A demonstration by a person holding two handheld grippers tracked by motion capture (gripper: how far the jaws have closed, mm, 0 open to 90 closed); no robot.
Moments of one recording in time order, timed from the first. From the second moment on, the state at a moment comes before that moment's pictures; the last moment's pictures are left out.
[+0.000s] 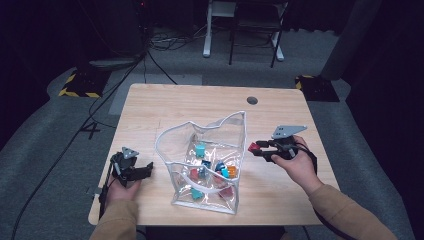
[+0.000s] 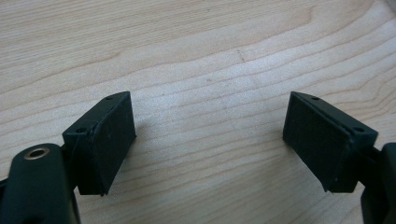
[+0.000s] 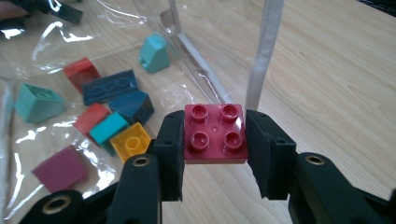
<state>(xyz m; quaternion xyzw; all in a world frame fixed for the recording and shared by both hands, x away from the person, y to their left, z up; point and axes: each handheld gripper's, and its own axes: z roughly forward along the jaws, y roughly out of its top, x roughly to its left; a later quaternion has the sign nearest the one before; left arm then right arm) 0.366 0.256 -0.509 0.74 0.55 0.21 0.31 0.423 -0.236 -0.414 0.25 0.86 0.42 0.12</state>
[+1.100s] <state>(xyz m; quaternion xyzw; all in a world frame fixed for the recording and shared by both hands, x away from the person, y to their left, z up) 0.367 0.256 -0.509 0.74 0.55 0.21 0.31 0.389 -0.226 -0.312 0.21 0.86 0.45 0.11</state>
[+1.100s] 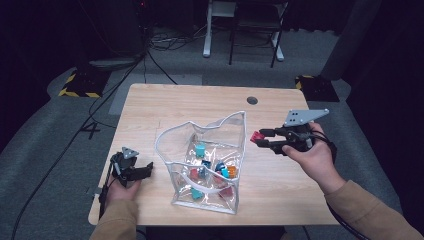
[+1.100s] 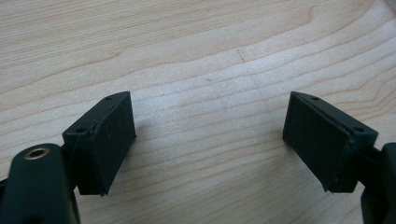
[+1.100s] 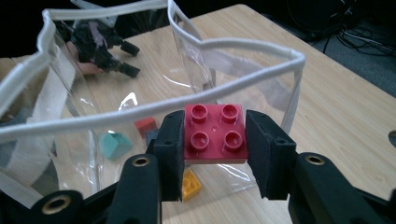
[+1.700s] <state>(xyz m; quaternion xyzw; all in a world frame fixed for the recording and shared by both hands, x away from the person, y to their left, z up) 0.367 0.256 -0.509 0.74 0.55 0.21 0.31 0.391 -0.189 -0.286 0.18 0.86 0.47 0.10</state>
